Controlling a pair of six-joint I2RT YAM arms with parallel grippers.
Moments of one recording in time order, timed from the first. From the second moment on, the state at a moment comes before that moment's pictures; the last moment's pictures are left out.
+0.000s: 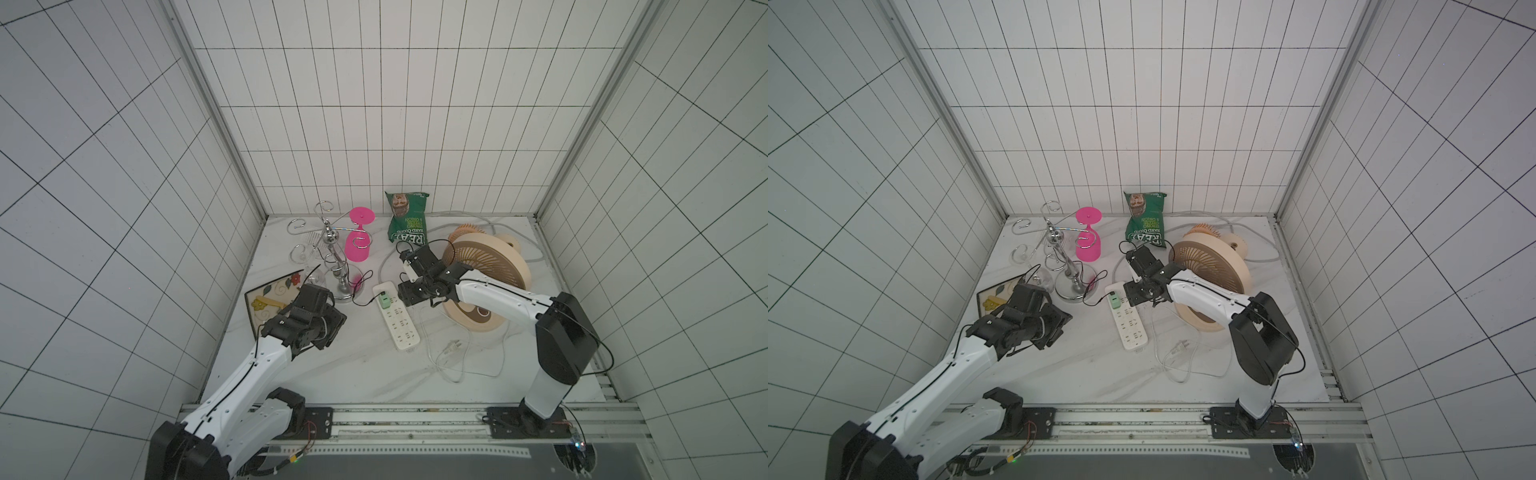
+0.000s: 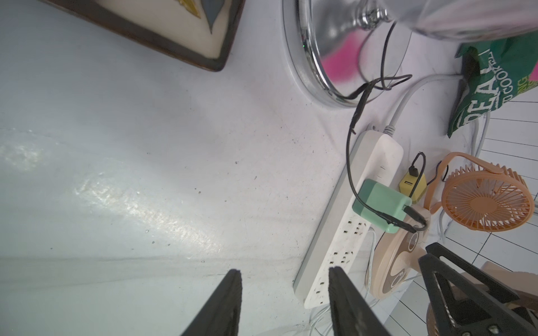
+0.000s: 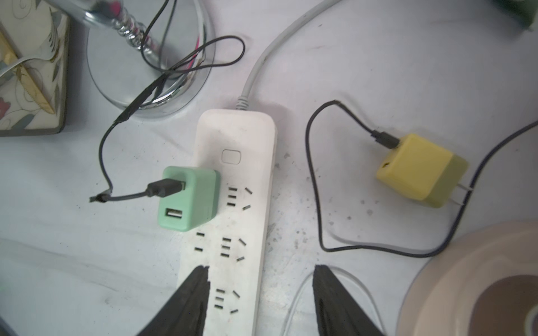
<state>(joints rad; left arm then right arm) -0.35 0.96 0.64 -0.69 0.16 -1.29 0.88 1.75 1.30 -0.56 -0.05 0.28</state>
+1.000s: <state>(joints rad) -0.35 0.97 0.54 -0.55 0.24 -1.33 0.98 1.98 1.52 -0.62 0.04 0.40</state>
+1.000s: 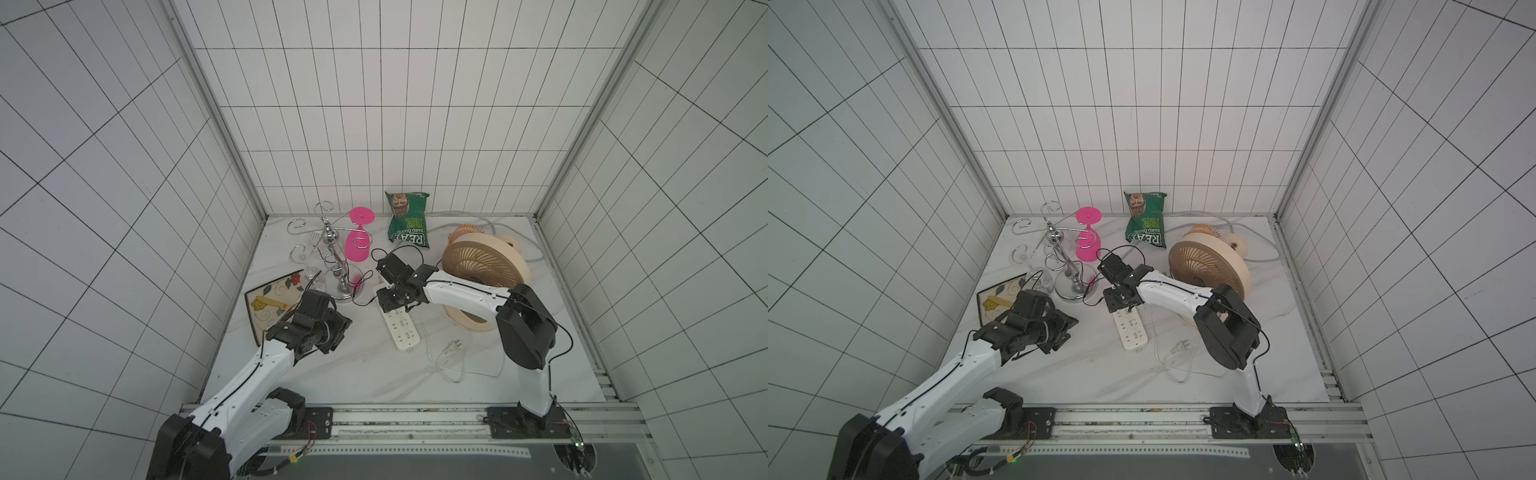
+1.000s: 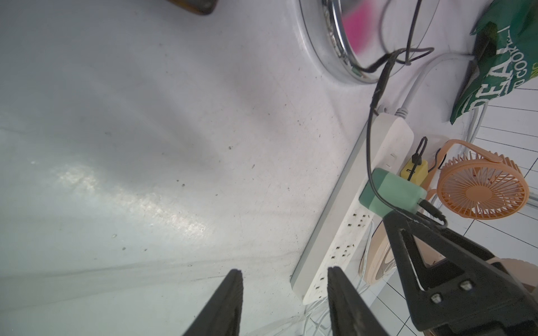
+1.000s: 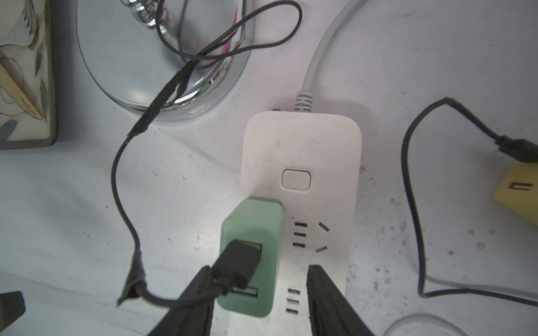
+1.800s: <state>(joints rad) -0.53 1.04 0.51 -0.31 0.25 -1.20 1.01 1.92 1.43 -0.63 0.14 0.52</state>
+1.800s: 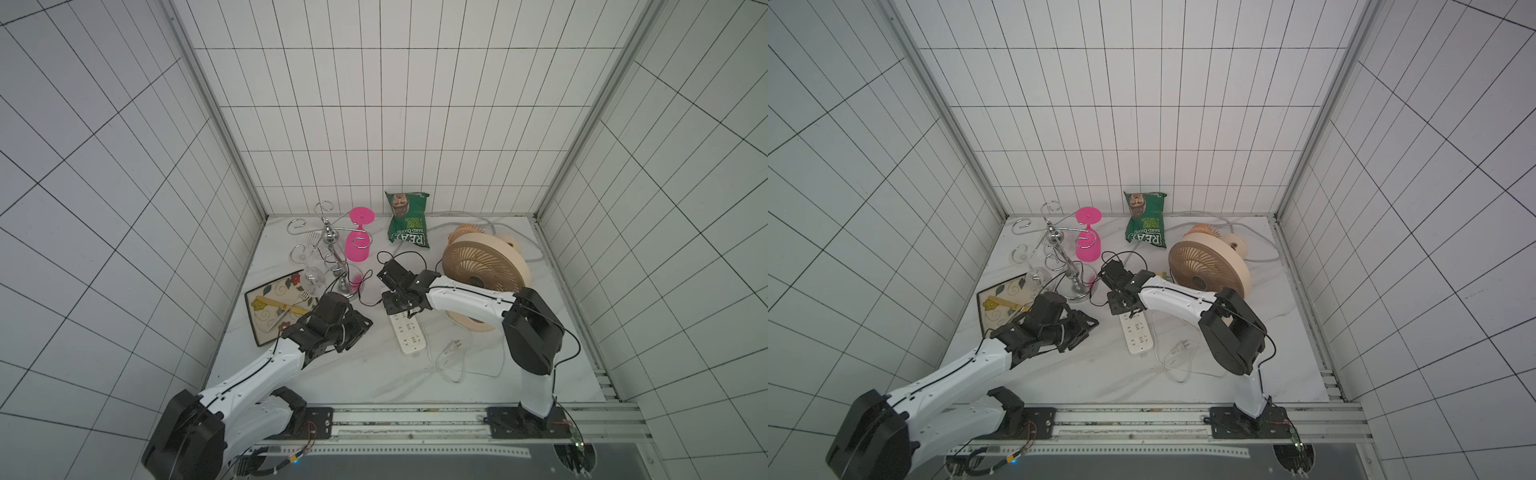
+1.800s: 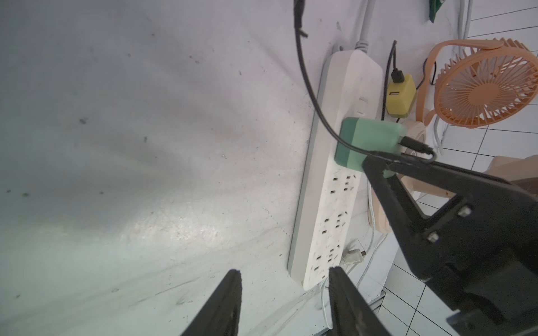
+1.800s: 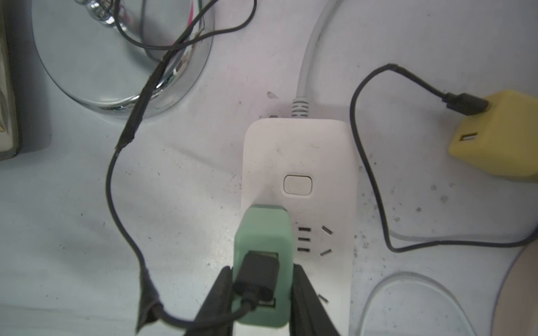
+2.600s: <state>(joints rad) -0.58 1.34 0.41 0.20 0.49 -1.14 1.02 1.90 1.42 -0.63 0.15 0.56</state>
